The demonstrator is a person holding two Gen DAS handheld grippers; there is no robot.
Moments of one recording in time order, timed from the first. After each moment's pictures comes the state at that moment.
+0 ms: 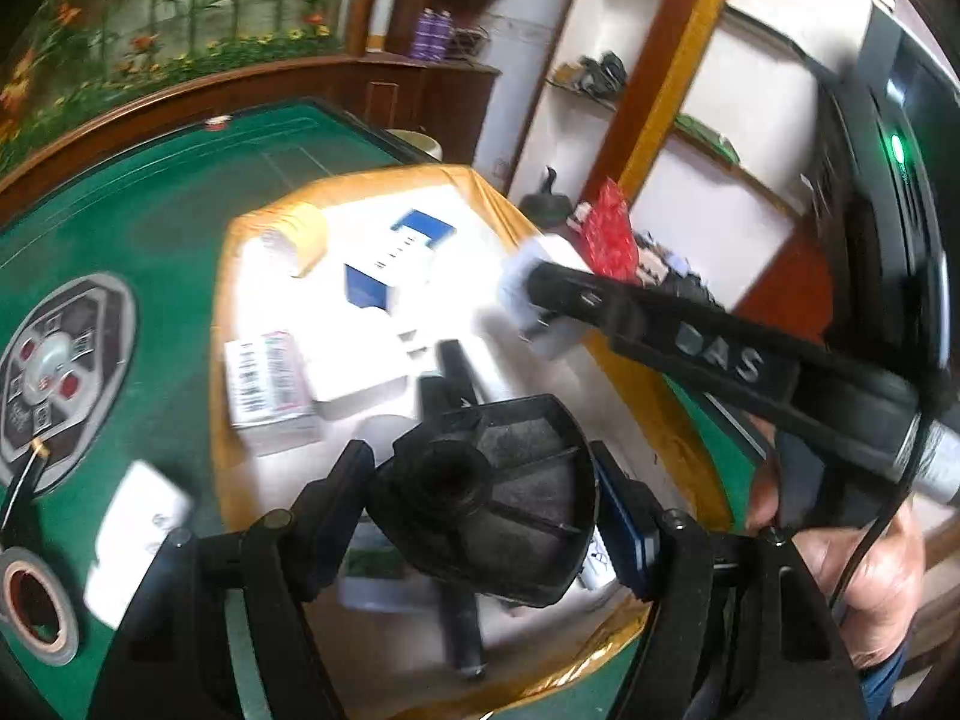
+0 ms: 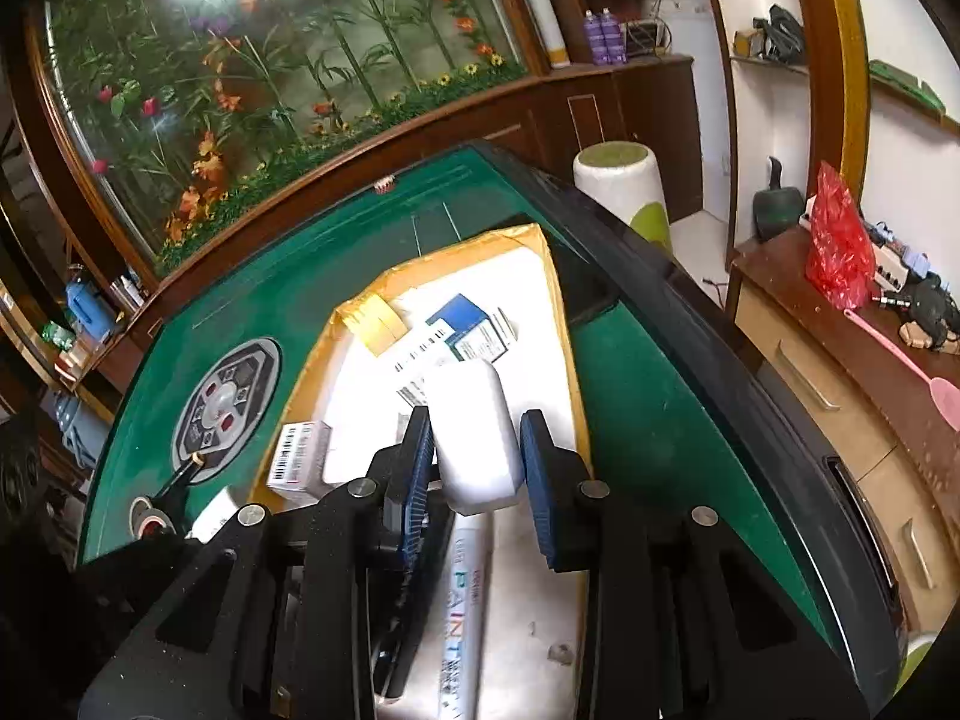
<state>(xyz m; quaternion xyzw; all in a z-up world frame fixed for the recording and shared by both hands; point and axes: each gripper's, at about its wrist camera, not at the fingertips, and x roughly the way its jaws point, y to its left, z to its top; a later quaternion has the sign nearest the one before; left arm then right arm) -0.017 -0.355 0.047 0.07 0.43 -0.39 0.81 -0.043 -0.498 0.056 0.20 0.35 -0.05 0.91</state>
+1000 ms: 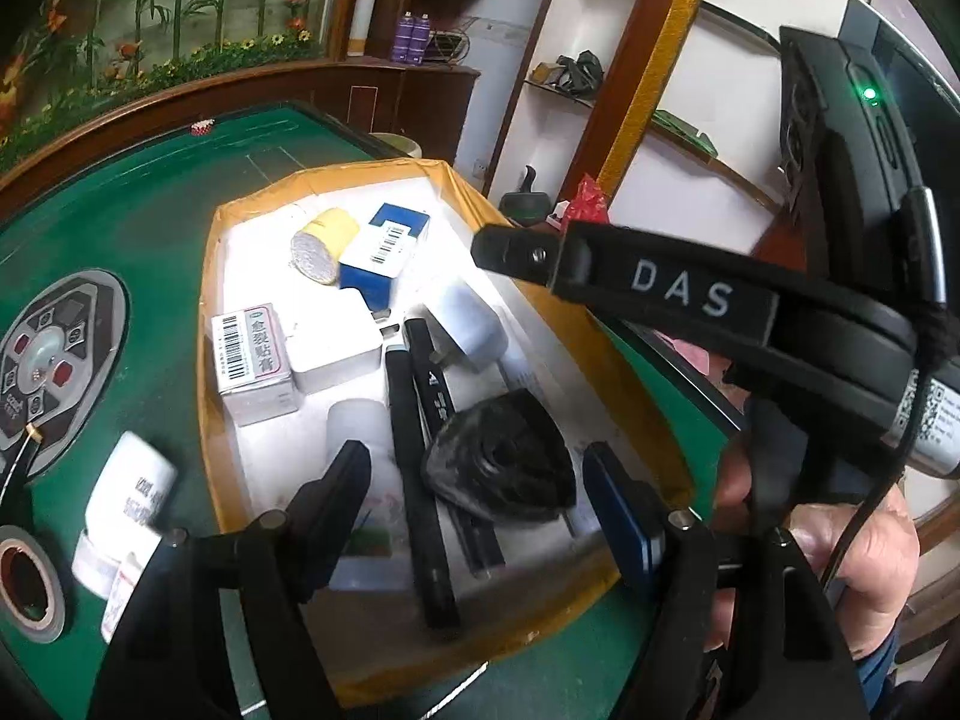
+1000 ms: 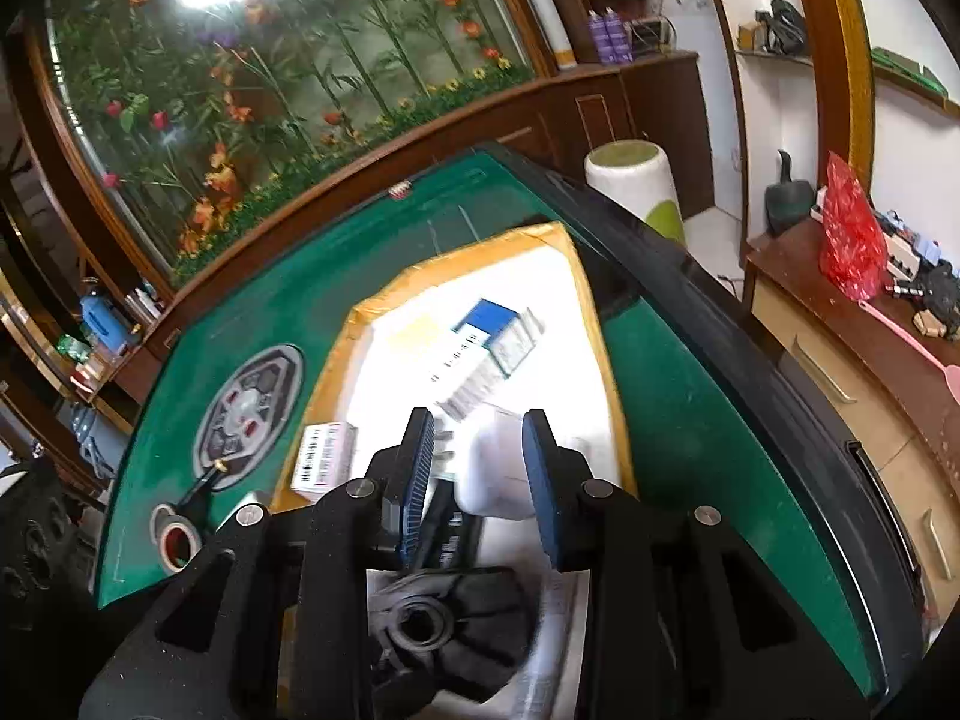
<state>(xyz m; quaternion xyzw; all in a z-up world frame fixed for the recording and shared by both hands) -0.042 -0.339 0.057 0.06 0.42 -0.41 0.81 -0.061 -0.480 0.067 0.22 0.32 -0.03 0.92</state>
